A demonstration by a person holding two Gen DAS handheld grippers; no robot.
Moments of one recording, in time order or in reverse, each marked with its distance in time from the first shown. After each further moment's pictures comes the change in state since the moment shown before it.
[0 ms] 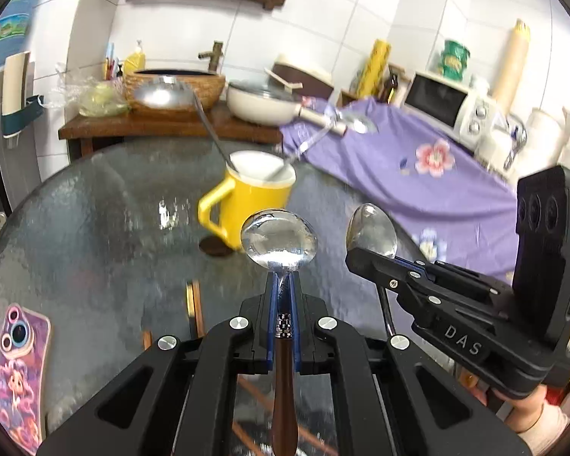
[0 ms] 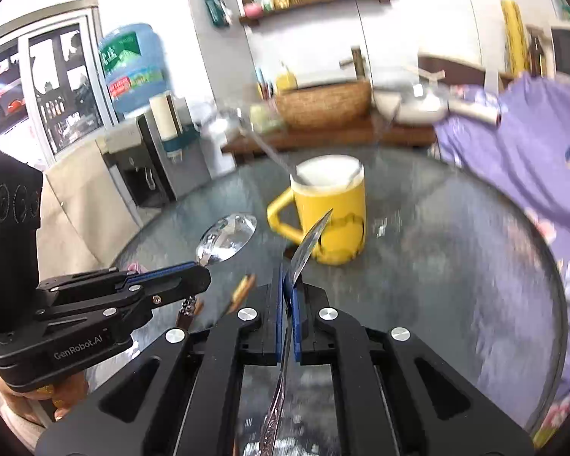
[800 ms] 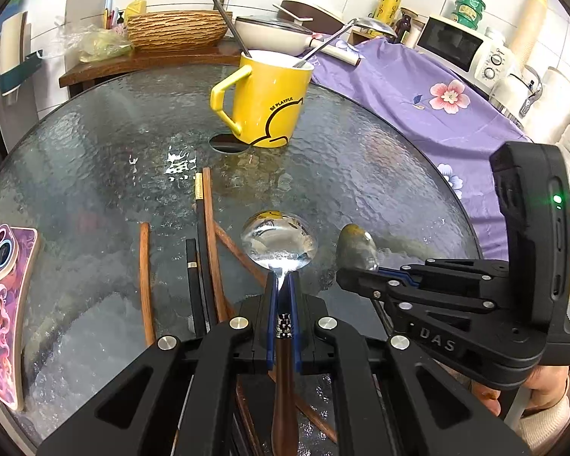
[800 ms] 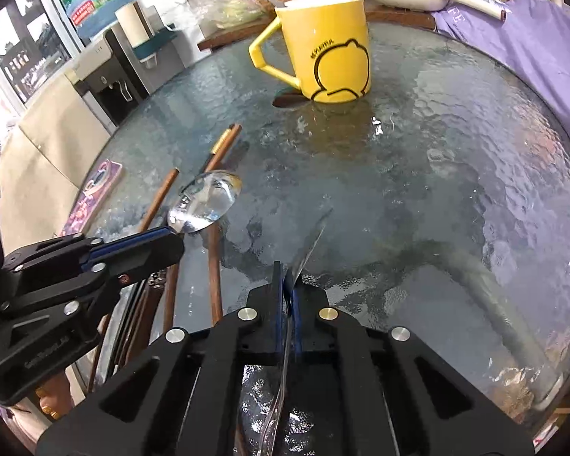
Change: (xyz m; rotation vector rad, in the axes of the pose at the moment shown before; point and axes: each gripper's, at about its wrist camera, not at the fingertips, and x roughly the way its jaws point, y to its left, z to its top) left arm 0.019 0.010 -0.069 0.007 0.238 0.034; right arm 0.048 0.007 -0.086 0.087 0.405 -0.037
